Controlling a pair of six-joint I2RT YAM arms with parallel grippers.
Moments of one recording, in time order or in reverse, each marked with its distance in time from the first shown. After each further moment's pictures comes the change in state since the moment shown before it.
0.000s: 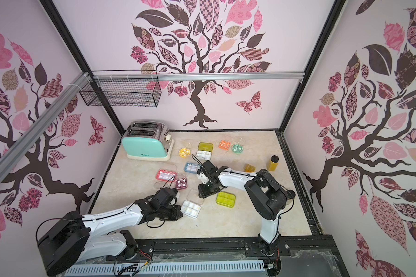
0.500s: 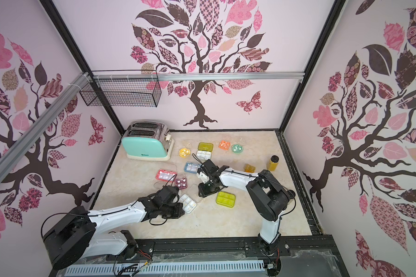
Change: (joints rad) left arm 0.000 0.056 0.041 0.014 -0.017 -0.016; right arm -0.003 -0.033 0.000 -0.005 -0.019 0.000
